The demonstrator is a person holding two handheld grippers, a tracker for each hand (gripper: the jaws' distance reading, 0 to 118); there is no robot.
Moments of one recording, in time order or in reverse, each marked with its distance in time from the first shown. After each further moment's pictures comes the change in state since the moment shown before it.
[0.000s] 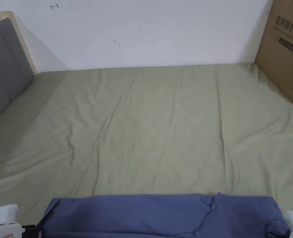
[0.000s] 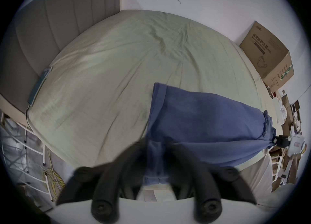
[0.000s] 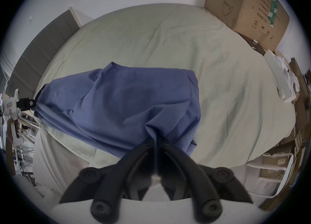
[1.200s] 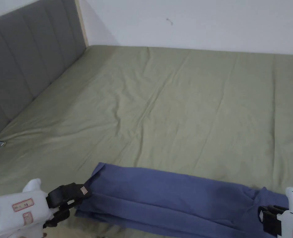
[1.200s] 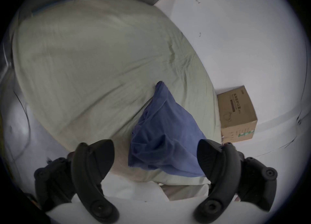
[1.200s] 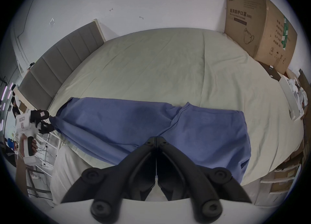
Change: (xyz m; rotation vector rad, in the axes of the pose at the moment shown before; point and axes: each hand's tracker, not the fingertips) left arm -0.065 -0.048 0.000 0.070 -0.426 0.584; right arm -0.106 0.029 0.007 0.203 0.131 0.066
